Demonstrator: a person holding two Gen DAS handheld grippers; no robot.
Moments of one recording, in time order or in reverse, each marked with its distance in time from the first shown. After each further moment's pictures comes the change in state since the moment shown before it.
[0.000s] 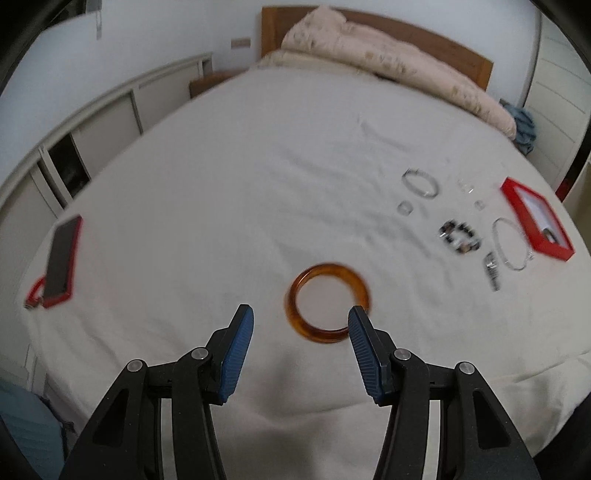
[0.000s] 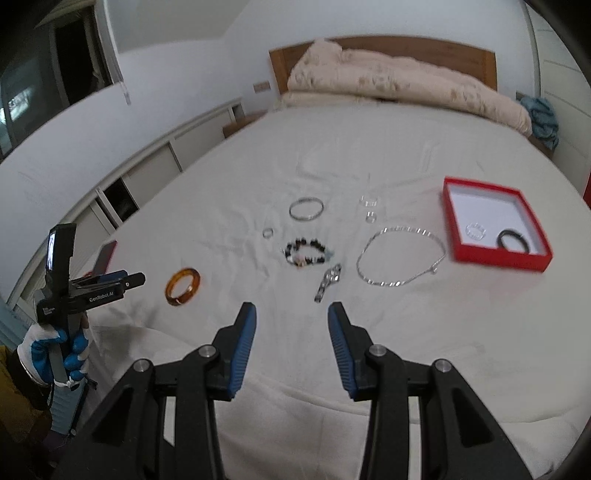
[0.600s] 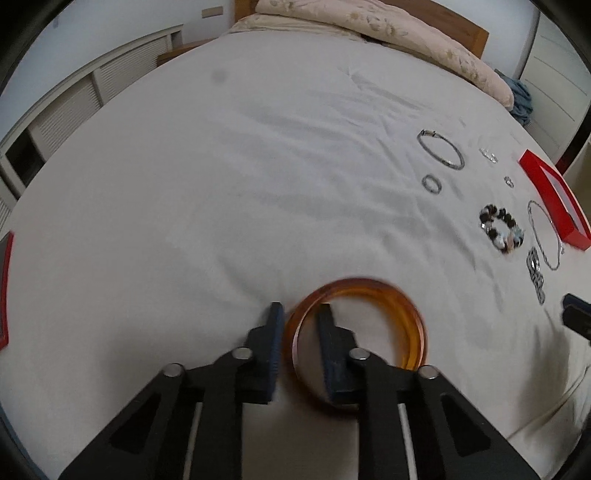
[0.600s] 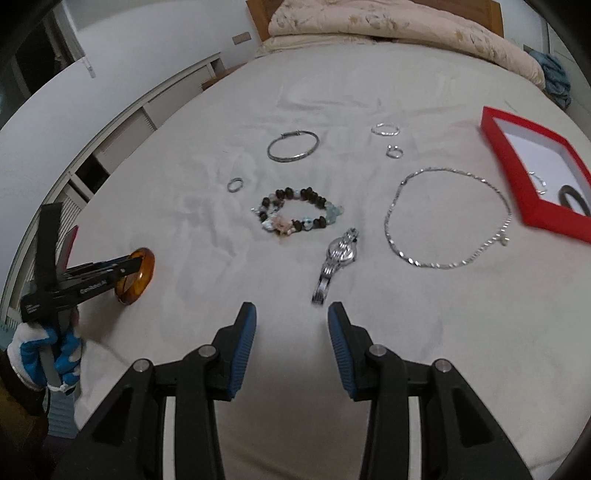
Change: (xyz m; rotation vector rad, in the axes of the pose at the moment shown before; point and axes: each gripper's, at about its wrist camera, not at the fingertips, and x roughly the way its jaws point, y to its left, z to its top) left arm 0.104 -0.007 0.032 0.056 0.113 -0.072; right arm 0.143 -0.022 0.004 0.078 0.179 -0.001
